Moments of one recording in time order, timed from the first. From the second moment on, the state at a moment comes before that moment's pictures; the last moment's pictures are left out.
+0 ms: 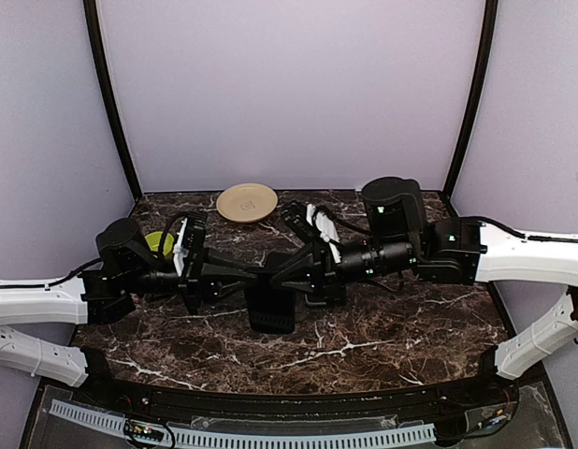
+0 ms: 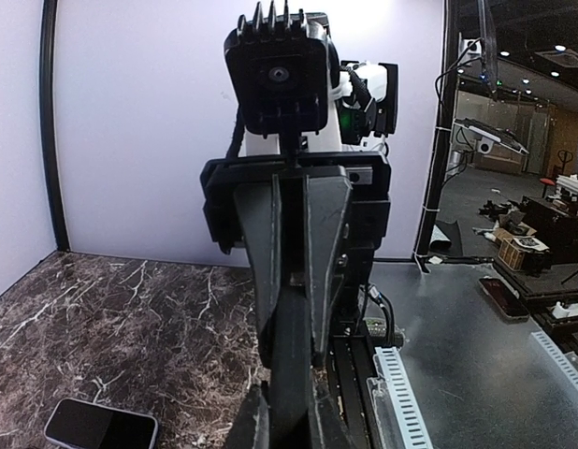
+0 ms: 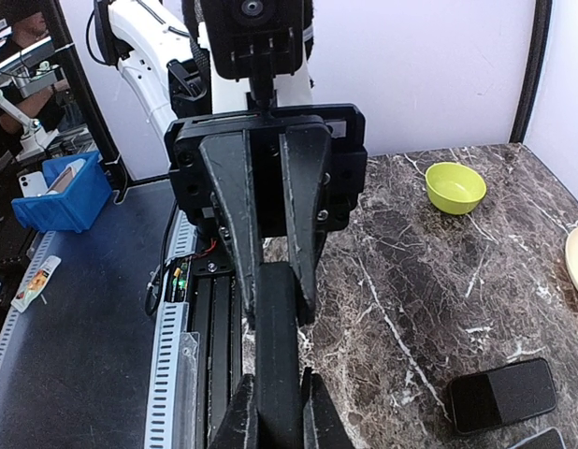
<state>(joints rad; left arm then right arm) -0.91 1.04 0.57 0.53 0.63 -0.10 1.16 1.34 1.13 -0.15 -0.39 -0.01</state>
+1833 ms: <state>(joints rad) -0.93 1.05 0.50 0.70 0.63 -0.23 1.15 1.29 1.04 0.06 -0.41 0.13</state>
